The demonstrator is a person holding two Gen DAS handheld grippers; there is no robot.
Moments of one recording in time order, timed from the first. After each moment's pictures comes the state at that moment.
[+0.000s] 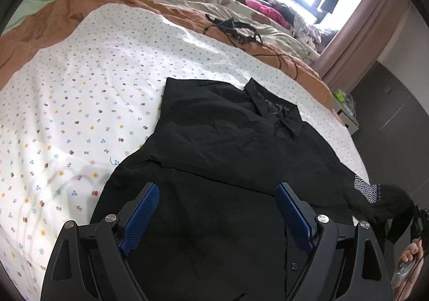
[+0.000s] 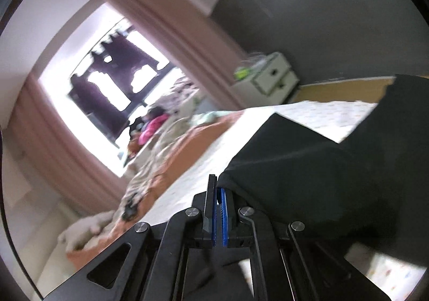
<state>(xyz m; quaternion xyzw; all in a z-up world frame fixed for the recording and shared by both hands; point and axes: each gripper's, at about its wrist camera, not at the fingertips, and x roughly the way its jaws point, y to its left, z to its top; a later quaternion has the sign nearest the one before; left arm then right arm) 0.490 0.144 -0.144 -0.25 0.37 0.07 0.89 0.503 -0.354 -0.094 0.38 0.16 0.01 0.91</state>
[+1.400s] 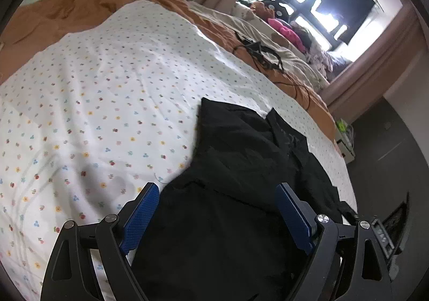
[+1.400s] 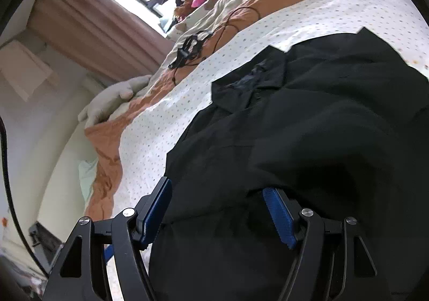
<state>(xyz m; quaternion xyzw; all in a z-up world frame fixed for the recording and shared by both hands) 0.464 0.214 -0.129 -0.32 0.35 0.09 0.88 0.556 -0.052 -0.173 0.30 0.41 0.22 0.84</state>
